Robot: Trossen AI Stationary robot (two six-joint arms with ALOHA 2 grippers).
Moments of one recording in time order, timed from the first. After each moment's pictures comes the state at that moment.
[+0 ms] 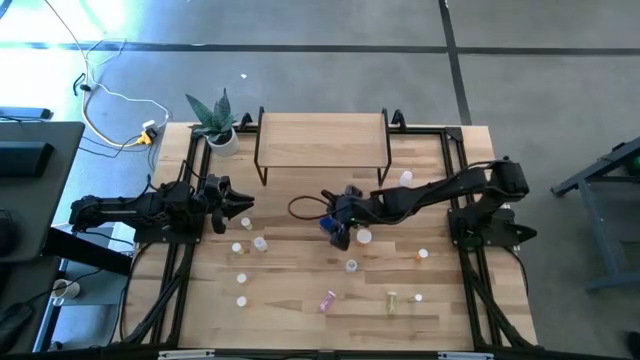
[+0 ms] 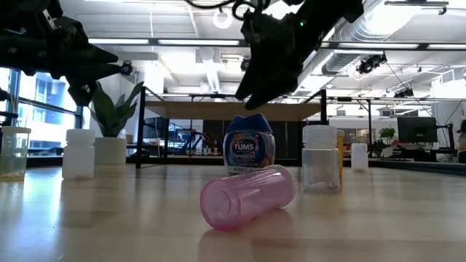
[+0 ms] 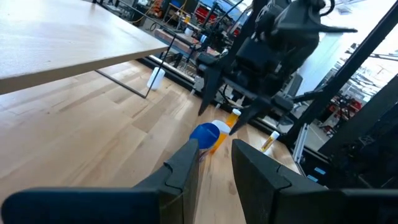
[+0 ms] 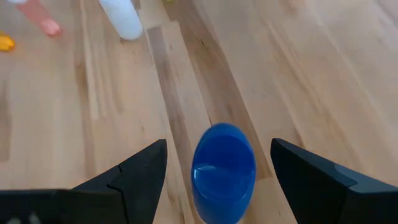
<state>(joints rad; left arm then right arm) 0.16 0.06 0.04 -0.05 -0.06 -0.50 0.11 1.71 1.13 -0.27 0.19 0.33</state>
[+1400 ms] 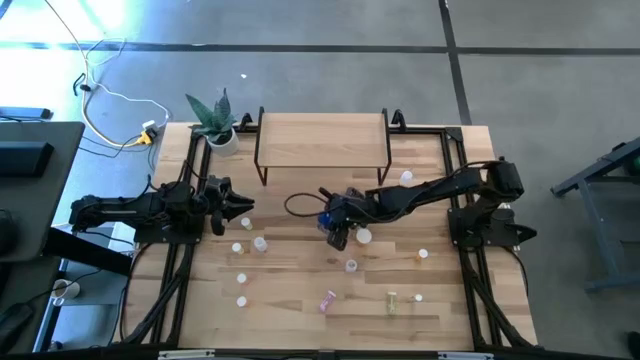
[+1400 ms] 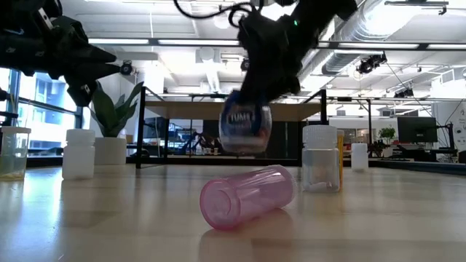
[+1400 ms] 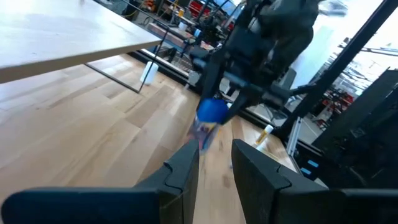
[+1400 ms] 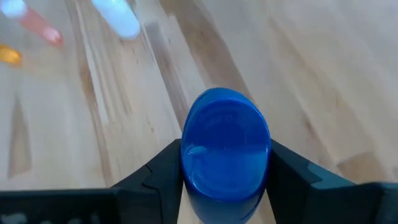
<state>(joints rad) 0.16 0.06 0.04 -0.06 -0.03 -0.49 0.09 1.73 1.22 -0.38 0.15 0.43</state>
